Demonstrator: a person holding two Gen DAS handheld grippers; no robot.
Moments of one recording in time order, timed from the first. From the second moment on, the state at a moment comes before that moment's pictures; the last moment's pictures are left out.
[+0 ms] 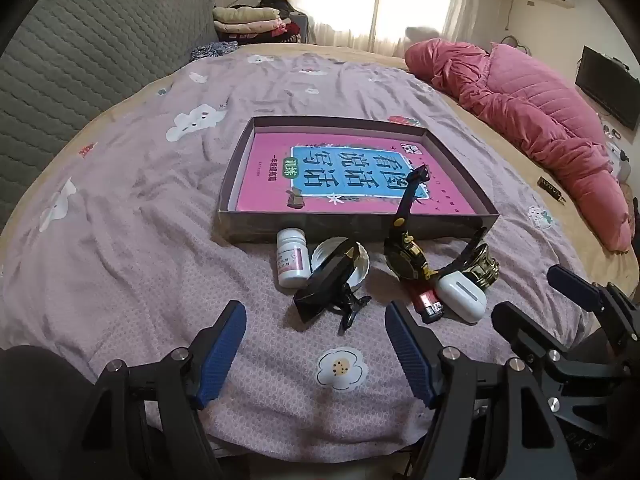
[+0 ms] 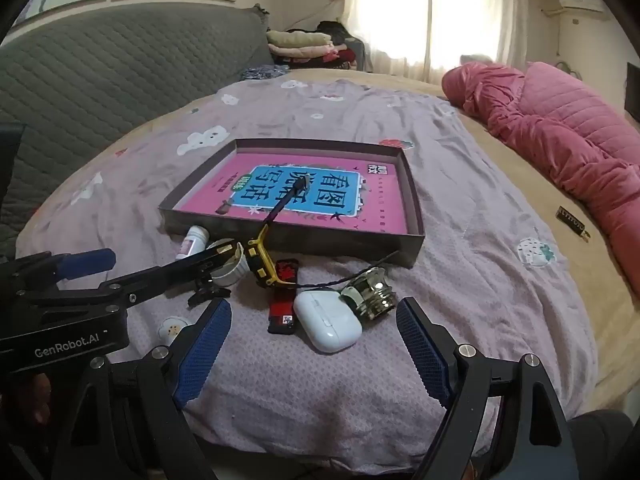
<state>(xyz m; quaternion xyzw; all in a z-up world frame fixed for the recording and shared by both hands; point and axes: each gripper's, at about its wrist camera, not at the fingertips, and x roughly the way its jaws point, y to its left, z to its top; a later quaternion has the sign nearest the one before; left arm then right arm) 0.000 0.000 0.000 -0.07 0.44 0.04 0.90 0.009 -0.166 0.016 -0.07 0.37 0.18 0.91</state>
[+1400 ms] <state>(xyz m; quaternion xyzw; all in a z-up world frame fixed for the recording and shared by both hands) -0.009 0.002 0.008 -0.07 0.41 0.03 0.91 0.005 -0.173 0.026 -0.07 0.35 0.18 0.92</state>
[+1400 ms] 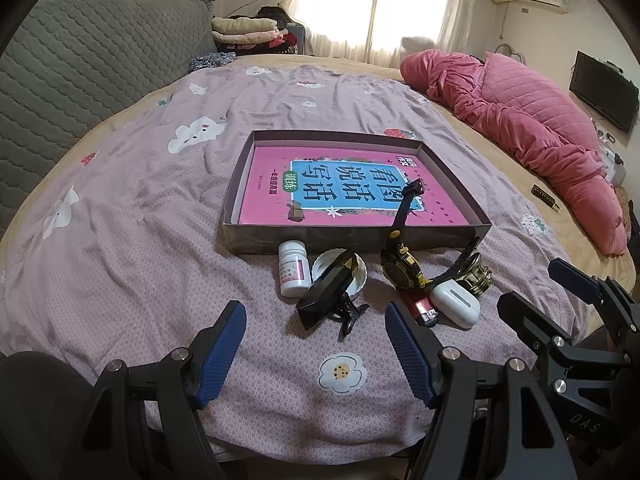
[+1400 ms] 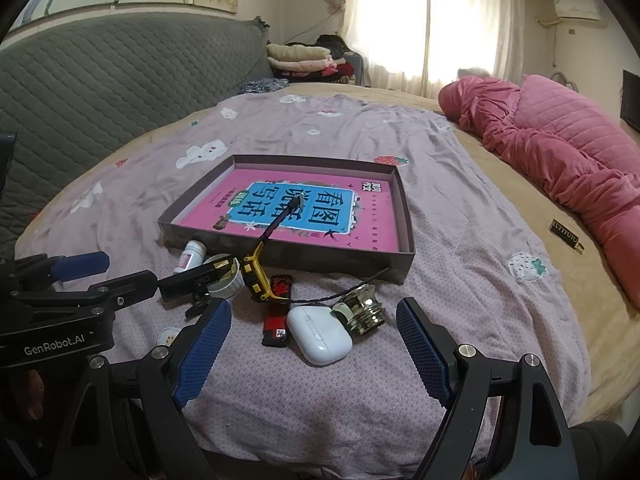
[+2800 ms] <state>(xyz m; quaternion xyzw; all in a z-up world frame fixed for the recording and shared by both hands) -0.007 0.010 0.002 -0.09 0.42 0.02 0.90 0.008 -0.180 0.025 -0.06 0.36 0.17 0.92</state>
